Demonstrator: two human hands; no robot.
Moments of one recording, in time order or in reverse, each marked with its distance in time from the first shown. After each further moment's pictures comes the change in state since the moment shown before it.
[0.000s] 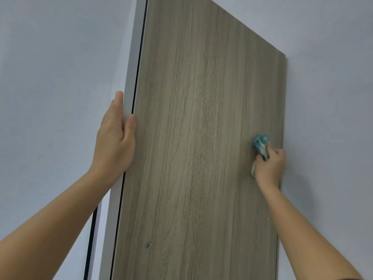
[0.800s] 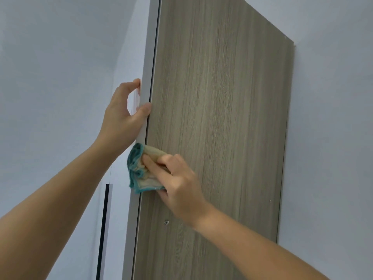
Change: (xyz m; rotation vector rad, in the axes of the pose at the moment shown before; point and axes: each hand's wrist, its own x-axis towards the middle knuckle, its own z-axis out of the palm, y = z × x) left_hand 0.019 -0.011 -0.027 -0.098 -0.110 0.022; right_hand -0.191 -0.176 0.004 0.281 -0.350 -1.020
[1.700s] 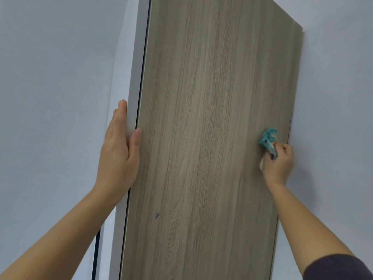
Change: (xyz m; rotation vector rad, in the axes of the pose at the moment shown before) left_hand -0.083 -0.013 0.032 0.101 0.070 -0.049; right_hand -0.115 0.228 -0.089 -0.303 0.316 0.949
